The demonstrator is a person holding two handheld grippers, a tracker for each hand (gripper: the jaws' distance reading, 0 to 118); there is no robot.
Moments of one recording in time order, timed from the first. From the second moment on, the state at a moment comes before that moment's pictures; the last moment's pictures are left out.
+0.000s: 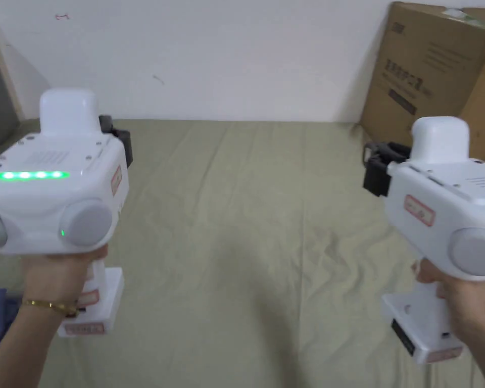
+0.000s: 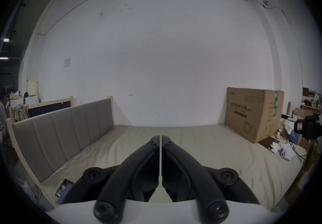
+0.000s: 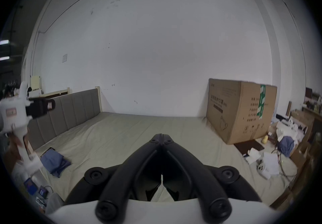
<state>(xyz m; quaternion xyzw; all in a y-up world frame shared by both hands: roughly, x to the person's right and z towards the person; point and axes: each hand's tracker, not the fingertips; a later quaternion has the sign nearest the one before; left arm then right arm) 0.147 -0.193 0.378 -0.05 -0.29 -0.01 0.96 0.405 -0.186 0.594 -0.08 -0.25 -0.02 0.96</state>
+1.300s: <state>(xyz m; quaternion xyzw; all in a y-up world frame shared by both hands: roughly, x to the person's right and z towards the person) 0.144 -0.274 0.434 -0.08 -0.32 -0.04 0.94 0.374 -0.247 0.629 -0.09 -0.31 -0.05 0.95</state>
